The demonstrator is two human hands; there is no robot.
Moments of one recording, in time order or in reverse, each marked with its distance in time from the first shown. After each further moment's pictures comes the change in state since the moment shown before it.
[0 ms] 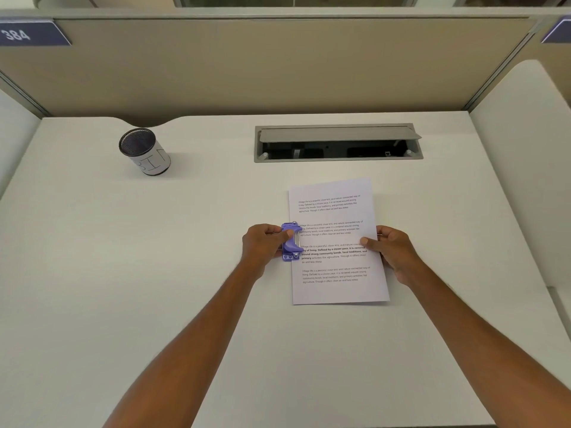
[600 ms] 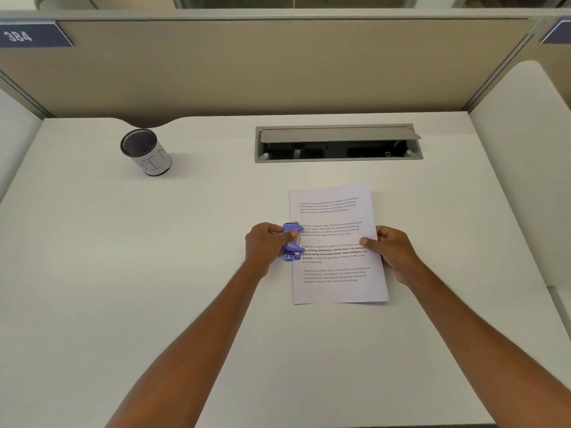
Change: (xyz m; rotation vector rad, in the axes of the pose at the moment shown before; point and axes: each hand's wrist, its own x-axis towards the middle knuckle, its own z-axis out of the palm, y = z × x) left_hand 0.000 0.003 0.004 0.067 0.050 -0.010; right_hand -0.006 -0.003 0.005 -0.055 0.037 -0.015
